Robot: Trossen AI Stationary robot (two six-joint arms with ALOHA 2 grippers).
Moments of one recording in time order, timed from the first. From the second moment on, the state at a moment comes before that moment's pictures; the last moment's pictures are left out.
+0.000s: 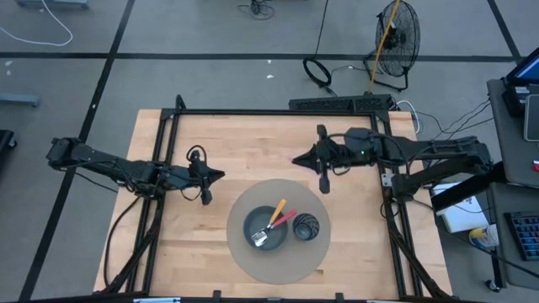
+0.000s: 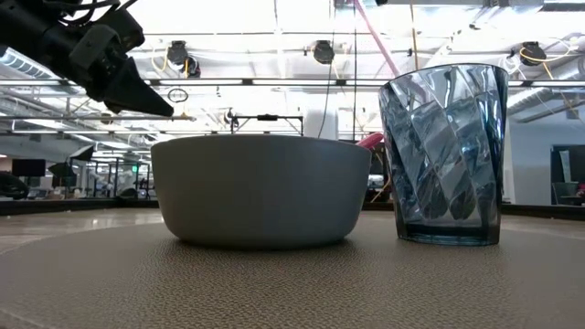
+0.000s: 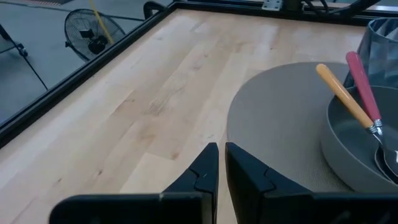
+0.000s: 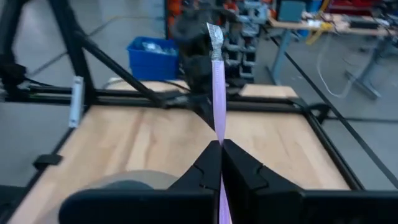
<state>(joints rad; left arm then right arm) -0.19 0.77 0.34 -0.05 -0.47 -0.23 0.03 1.18 1.14 -0.21 0.02 -0.03</state>
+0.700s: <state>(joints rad) -0.19 0.77 0.34 0.00 -0.44 -0.24 0.41 1.16 1.03 0.15 0.09 -0.12</state>
